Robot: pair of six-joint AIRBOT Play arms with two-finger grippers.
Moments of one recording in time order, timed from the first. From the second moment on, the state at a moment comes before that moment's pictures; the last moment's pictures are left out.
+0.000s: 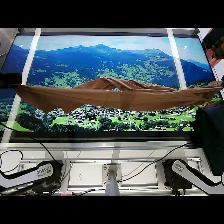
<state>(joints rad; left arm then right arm) 0.30 -1.32 1.57 1.68 -1.50 -1.36 -0.58 -1.14 1.43 -1.44 1.35 1.49</state>
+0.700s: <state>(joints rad) 0.37 -1.33 1.48 1.73 -1.77 -1.30 -0.58 -0.79 0.95 -1.47 1.34 1.42</state>
